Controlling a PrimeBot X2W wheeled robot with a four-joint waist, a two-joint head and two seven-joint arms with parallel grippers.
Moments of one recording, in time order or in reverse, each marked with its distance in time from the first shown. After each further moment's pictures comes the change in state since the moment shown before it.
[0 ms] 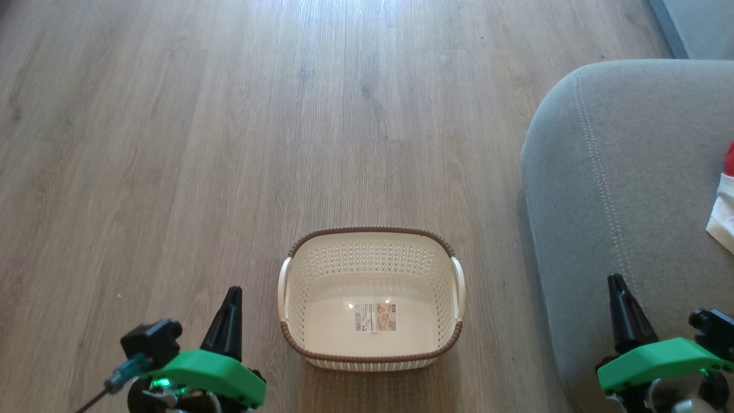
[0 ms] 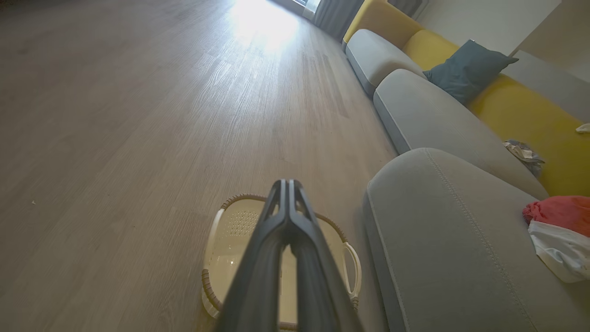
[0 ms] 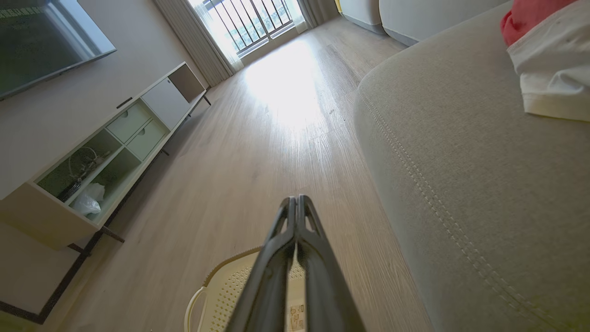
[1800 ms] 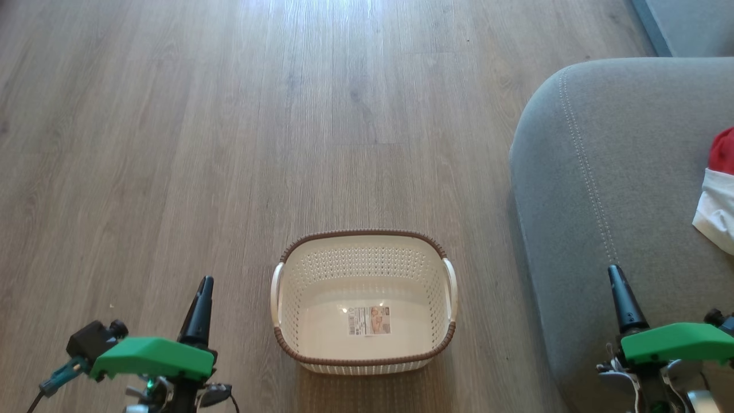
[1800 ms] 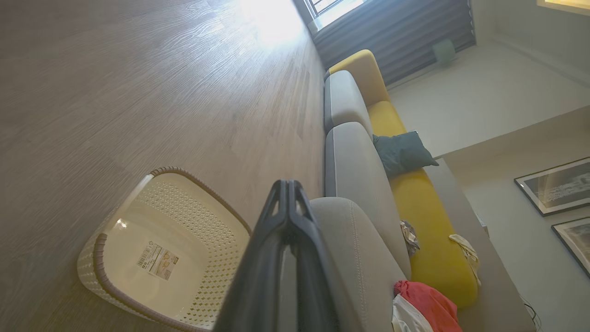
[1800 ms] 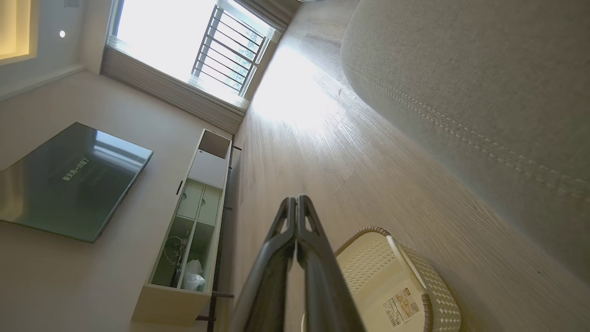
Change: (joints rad) left arm -0.037 0.007 0.114 0.014 -0.576 -0.073 0.150; right arm -0.049 0.060 -0.069 0.011 0.504 0.000 0.155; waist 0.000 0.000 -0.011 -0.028
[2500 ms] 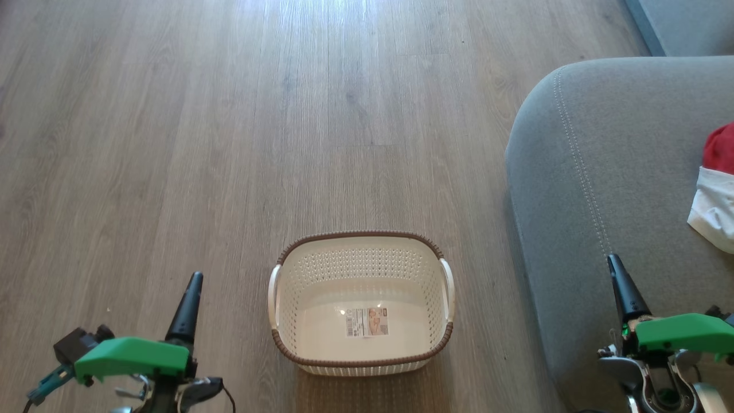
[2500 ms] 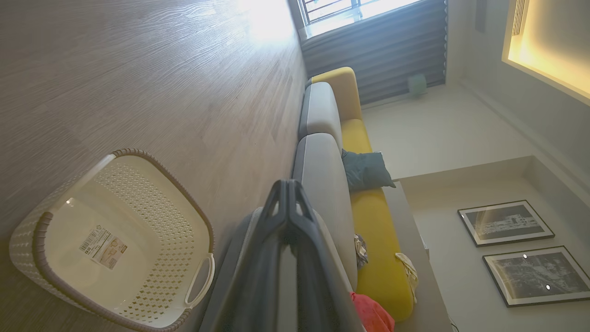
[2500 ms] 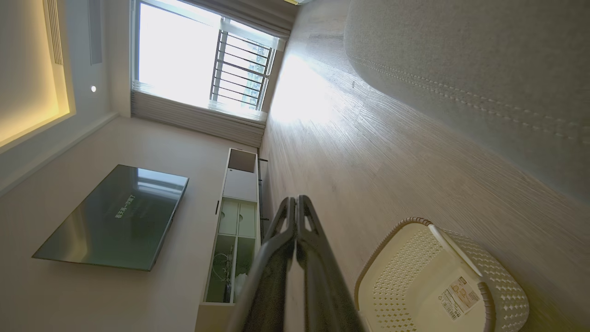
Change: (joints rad) left arm -0.006 0.000 0.042 0.007 -0.210 -0.034 0.059; right arm -0.028 0.019 -0.027 0.006 0.186 0.000 0.055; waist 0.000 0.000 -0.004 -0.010
